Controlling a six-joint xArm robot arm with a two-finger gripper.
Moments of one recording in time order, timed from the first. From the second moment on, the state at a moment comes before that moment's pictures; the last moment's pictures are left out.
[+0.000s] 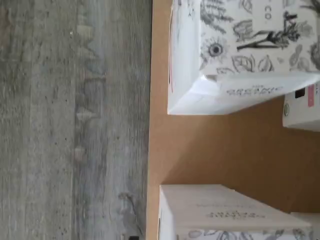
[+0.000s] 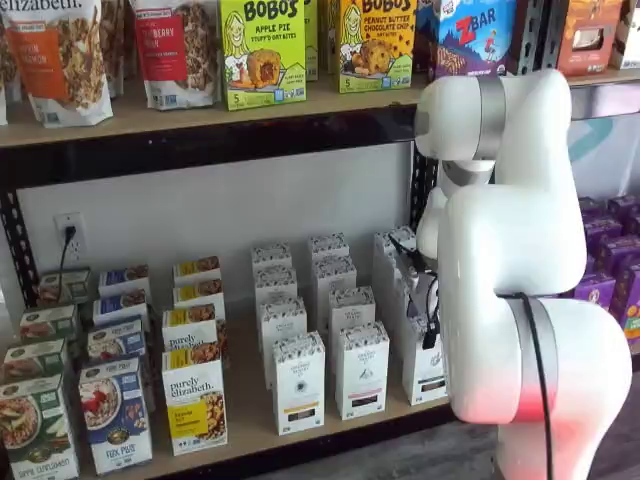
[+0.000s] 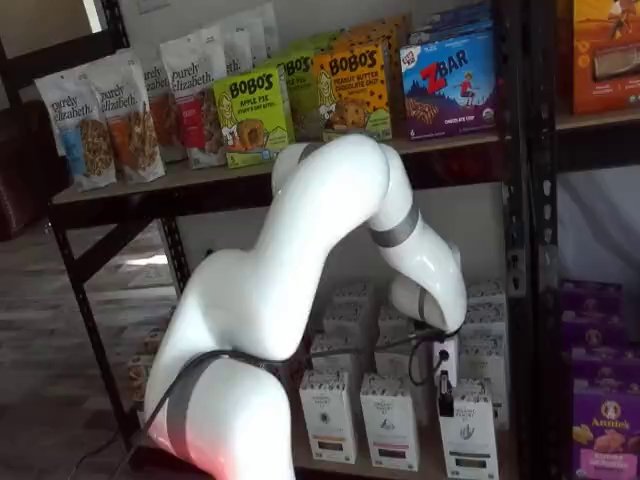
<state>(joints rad) -0.30 1.00 -1.48 0.17 0.43 -2.02</state>
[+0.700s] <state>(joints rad) -0.31 1.08 -1.57 -0.01 0.47 -1.86</state>
